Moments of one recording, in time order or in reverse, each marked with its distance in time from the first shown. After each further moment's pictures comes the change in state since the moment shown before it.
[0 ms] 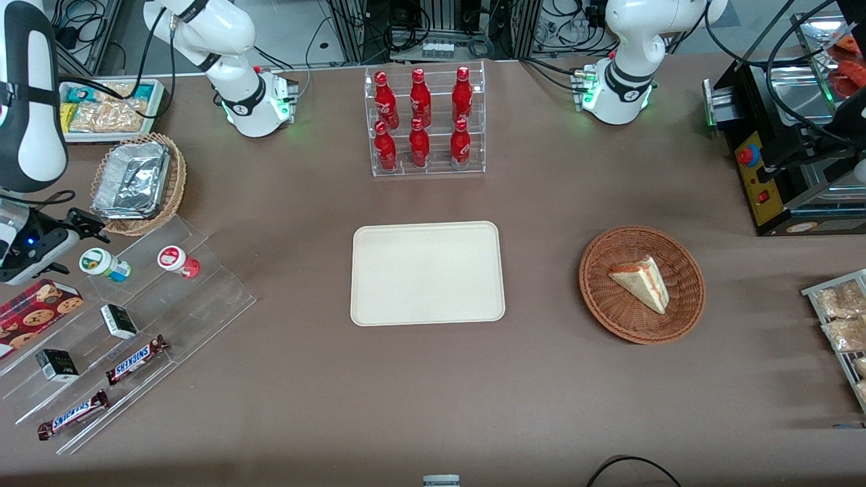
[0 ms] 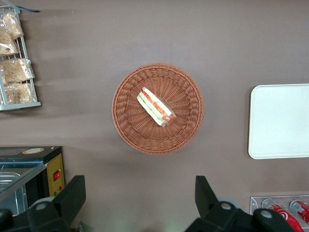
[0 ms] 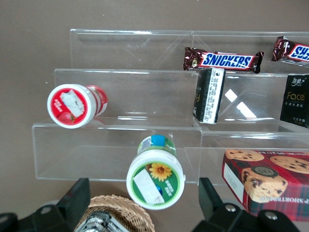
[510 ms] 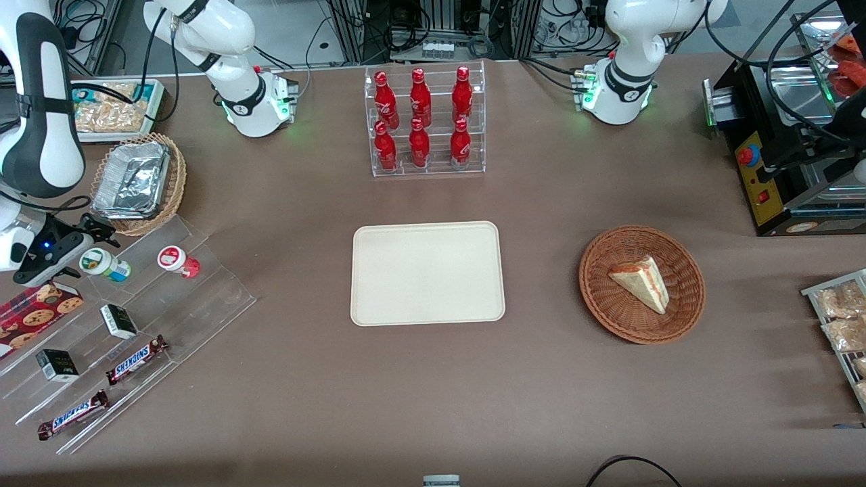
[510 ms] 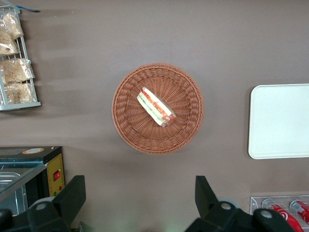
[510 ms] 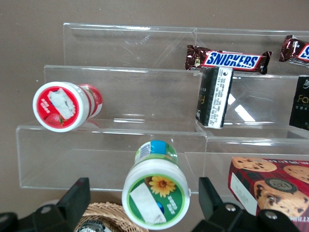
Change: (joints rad) arm 0.000 0.015 0.000 -0.050 0.000 0.079 -0.019
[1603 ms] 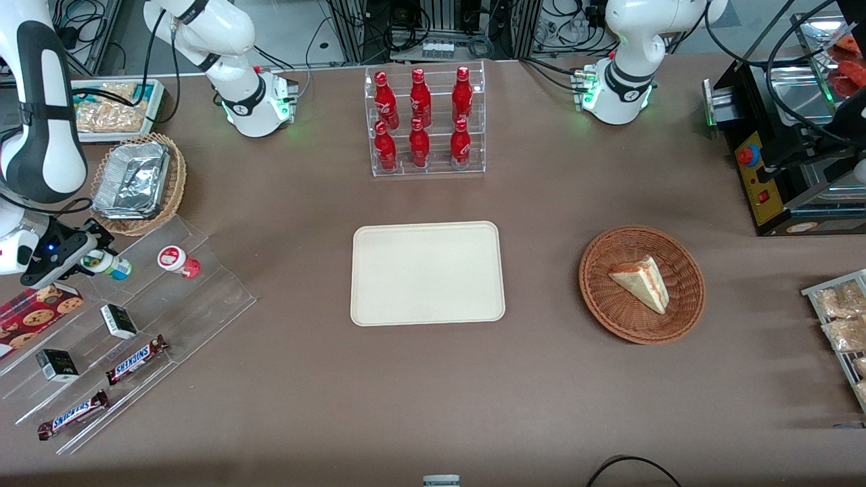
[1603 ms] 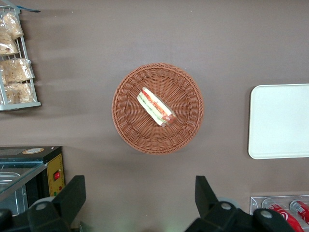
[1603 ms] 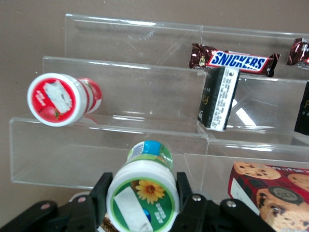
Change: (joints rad) arm -0.008 0.013 0.008 0.022 0.000 -0.021 -0.053
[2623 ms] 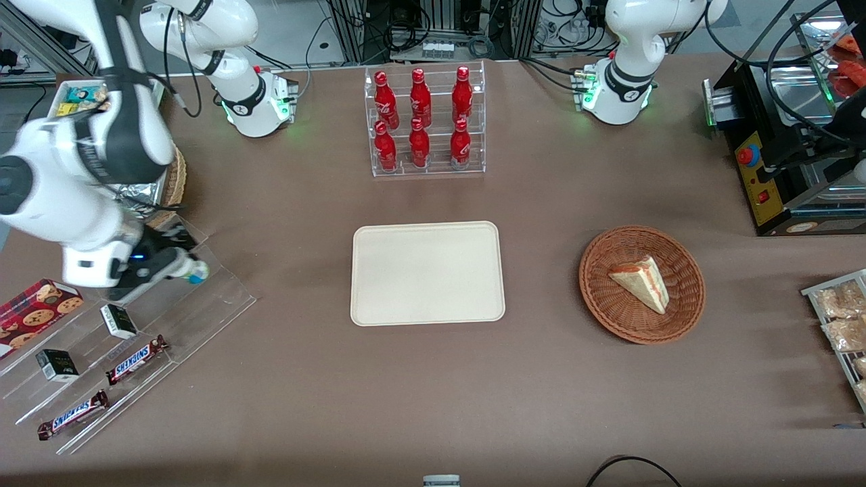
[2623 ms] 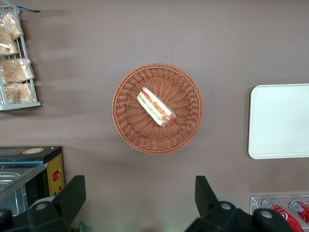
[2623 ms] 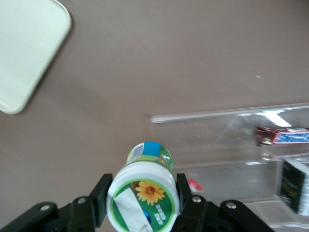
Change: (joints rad) arm 0.442 -0.001 0.016 0.139 0.000 -0.190 0.667
